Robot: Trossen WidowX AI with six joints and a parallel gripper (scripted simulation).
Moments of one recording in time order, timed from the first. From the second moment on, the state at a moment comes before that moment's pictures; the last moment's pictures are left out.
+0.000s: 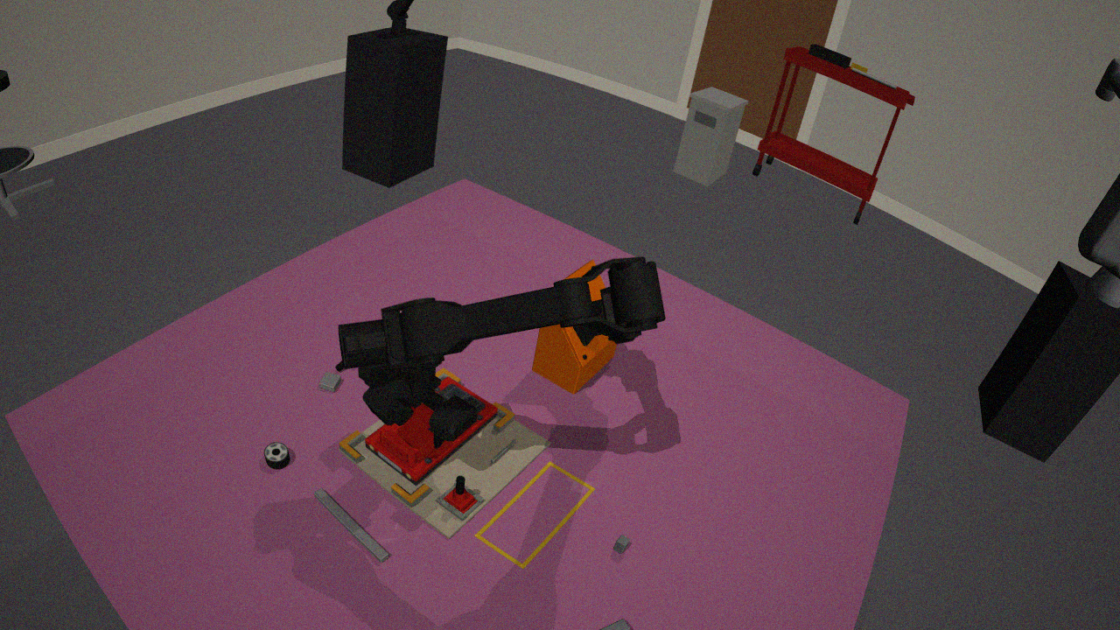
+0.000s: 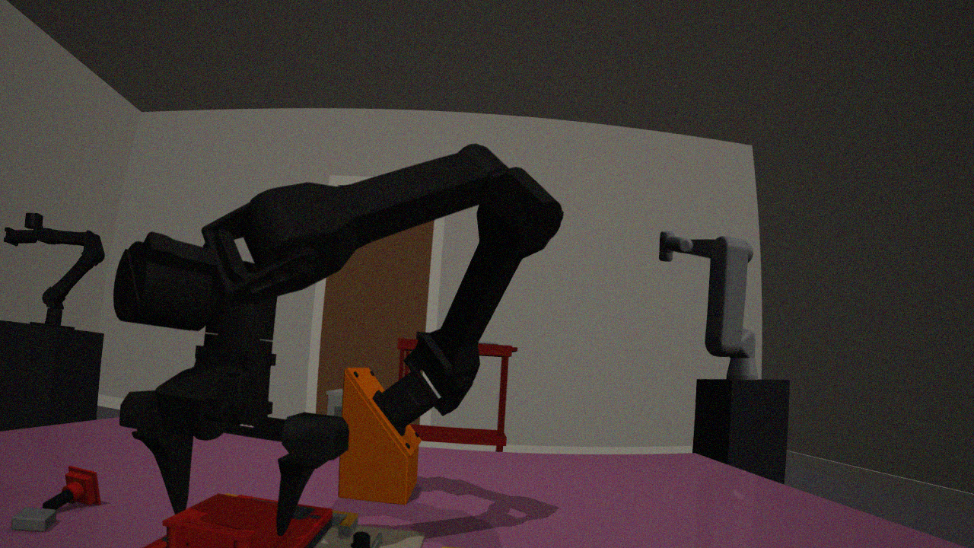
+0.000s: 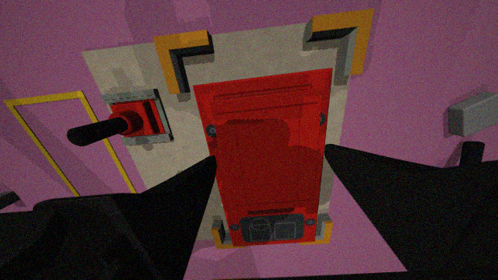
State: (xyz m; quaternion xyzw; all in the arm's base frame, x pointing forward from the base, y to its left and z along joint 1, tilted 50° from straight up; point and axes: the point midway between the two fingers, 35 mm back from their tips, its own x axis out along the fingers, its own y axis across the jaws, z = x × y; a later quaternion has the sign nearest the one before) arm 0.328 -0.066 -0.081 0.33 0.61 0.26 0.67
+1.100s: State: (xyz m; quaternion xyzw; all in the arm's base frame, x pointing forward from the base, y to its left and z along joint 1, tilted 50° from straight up) arm 0.327 -0.066 -0.080 0.33 0.61 0.26 0.67
